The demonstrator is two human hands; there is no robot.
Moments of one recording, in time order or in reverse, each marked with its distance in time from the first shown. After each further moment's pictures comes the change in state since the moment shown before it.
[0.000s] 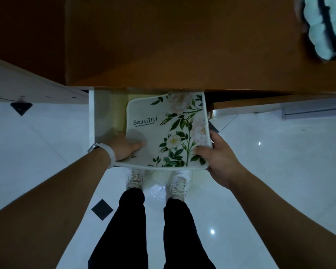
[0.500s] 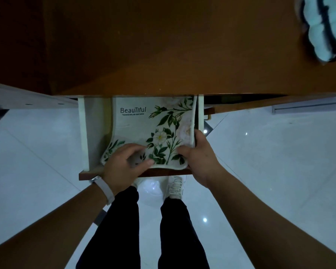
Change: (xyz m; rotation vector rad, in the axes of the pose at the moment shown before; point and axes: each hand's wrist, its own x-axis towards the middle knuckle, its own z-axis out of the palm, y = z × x) left_hand -0.023 -0.017 0.026 -0.321 0.238 0.534; right_hand 0.031 0.001 0.057 0.041 0.115 0.025
